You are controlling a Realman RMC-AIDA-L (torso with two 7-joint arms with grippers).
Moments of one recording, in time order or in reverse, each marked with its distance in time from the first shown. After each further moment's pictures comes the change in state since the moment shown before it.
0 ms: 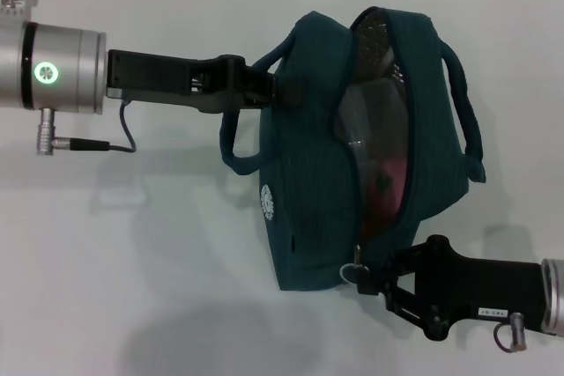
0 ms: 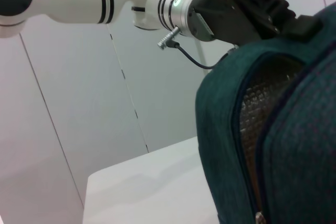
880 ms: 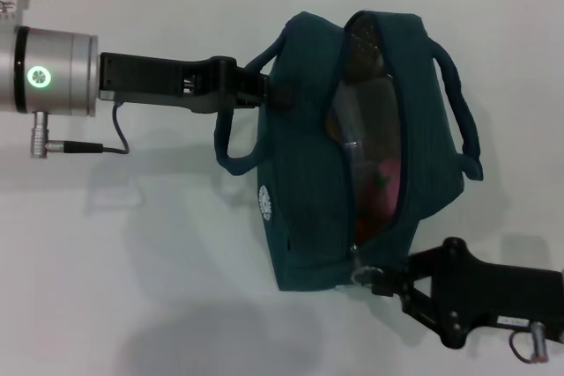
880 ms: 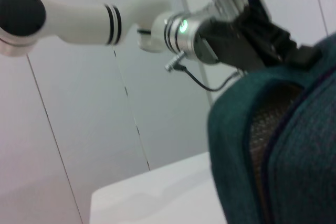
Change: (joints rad) left arm 0.016 0.004 -0.005 0.000 -0.001 -0.011 0.018; right arm -0.070 0.000 0.008 -0.065 0.010 -0.077 -0.010
